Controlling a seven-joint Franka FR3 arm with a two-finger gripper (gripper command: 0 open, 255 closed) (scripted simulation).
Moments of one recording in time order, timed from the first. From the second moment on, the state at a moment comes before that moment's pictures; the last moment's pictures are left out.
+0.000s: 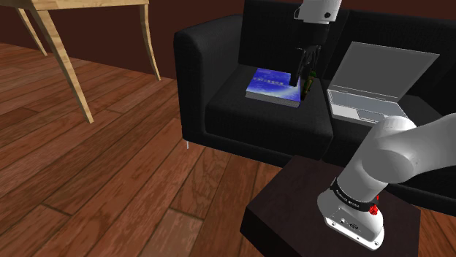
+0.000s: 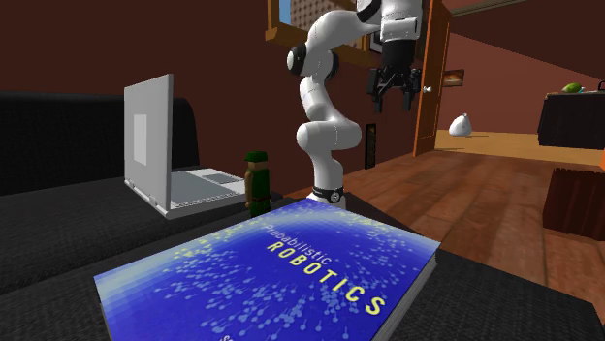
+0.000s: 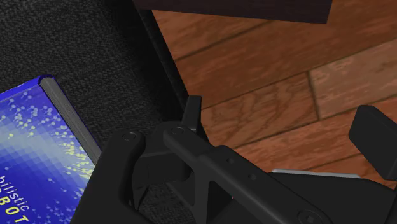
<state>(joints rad) 0.02 -0.79 0.03 -2.36 0.08 1.51 0.00</state>
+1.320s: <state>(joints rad) -0.09 -0.48 -0.37 -2.20 -0.09 1.67 -0.42</state>
